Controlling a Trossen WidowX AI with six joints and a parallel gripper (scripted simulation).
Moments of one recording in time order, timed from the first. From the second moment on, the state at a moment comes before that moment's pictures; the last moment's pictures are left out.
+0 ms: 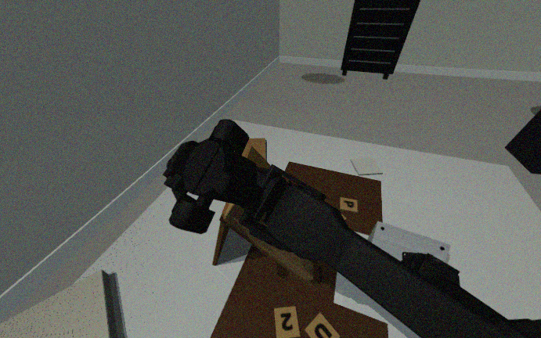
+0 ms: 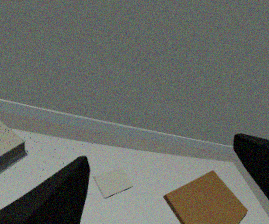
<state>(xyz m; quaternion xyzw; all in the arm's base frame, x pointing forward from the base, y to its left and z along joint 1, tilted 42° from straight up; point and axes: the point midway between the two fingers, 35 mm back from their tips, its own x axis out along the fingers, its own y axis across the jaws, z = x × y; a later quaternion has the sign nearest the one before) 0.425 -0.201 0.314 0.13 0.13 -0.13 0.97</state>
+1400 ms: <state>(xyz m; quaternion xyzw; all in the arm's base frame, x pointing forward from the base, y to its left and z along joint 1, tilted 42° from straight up) 0.173 -0.178 0.016 0.26 0.18 0.12 0.94</state>
